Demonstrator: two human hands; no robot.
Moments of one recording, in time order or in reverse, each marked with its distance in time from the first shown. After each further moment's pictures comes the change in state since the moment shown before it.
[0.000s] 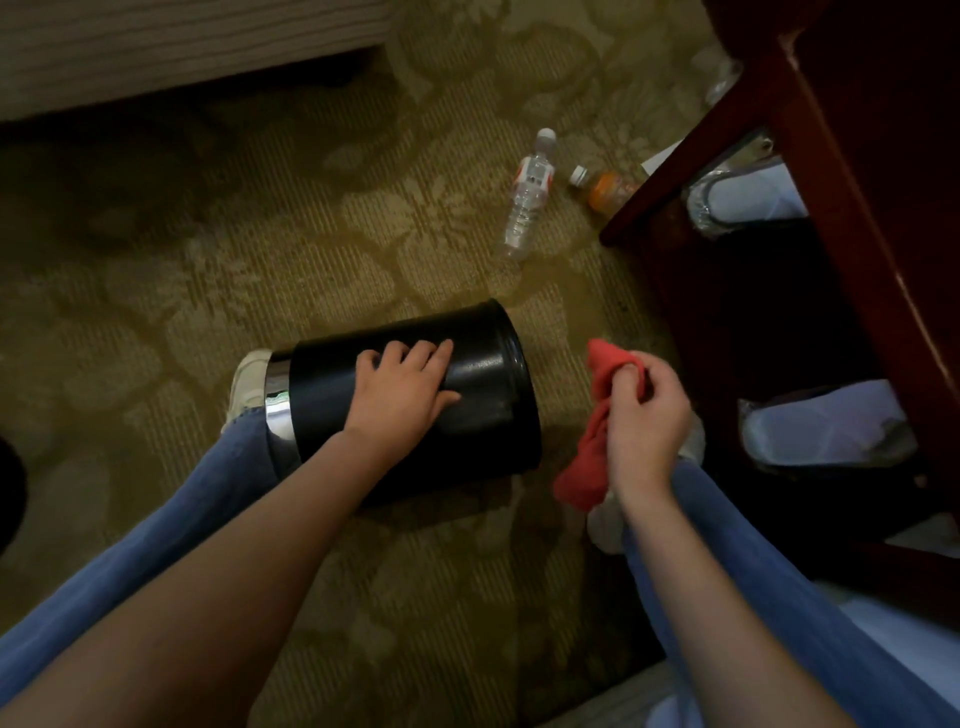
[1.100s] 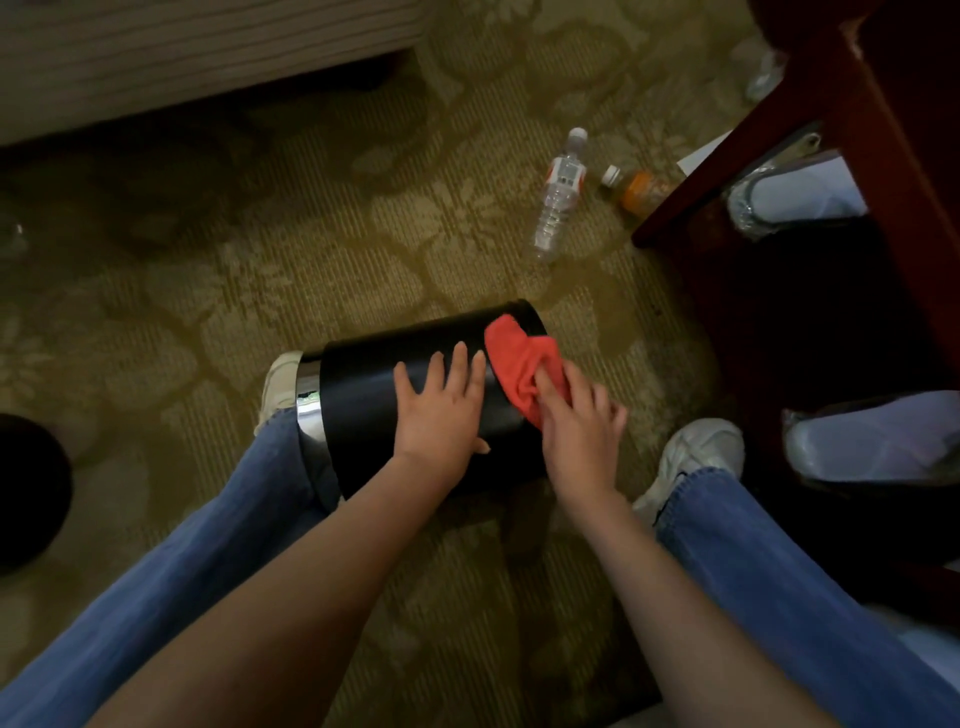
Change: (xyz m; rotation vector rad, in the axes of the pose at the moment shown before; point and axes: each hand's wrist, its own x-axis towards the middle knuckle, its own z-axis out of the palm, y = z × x) left_hand -0.004 0.021 0.008 0.157 -0.198 -0.090; right_hand -0.028 0.038 0.061 -0.734 -0.327 -0.528
